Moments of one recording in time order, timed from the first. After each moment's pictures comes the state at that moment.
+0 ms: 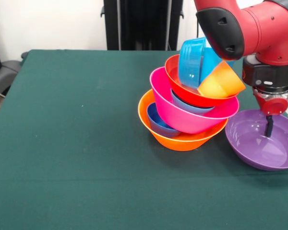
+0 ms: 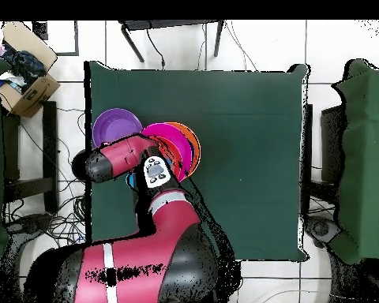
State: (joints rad) arm -0.04 -0.35 0.31 1.44 -0.39 0.43 0.65
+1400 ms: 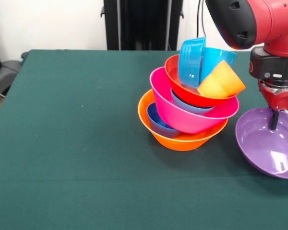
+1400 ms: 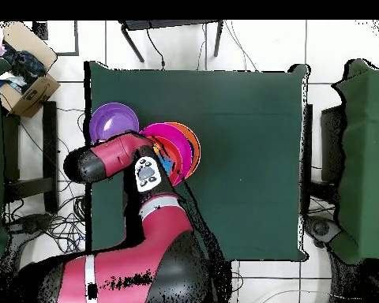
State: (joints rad) arm 0.00 -0.40 0.28 1.43 -0.39 0.43 0.65
